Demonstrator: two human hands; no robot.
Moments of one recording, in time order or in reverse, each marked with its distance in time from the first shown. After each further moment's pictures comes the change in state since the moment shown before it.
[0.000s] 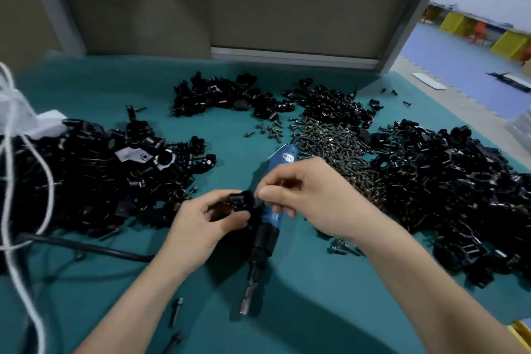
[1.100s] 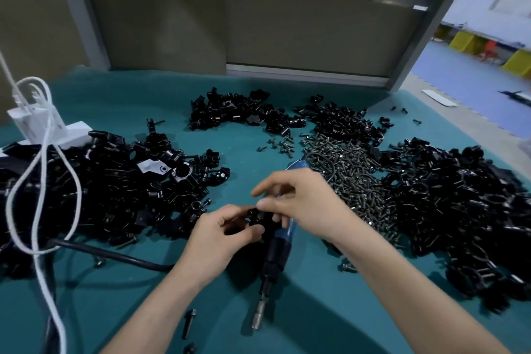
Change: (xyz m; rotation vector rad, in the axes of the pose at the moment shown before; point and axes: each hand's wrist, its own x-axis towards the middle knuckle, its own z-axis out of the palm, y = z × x) left_hand 0.000 -0.001 -0.002 0.072 0.009 -0.018; right_hand 0.035 0.015 0.018 0.005 0.028 0.017
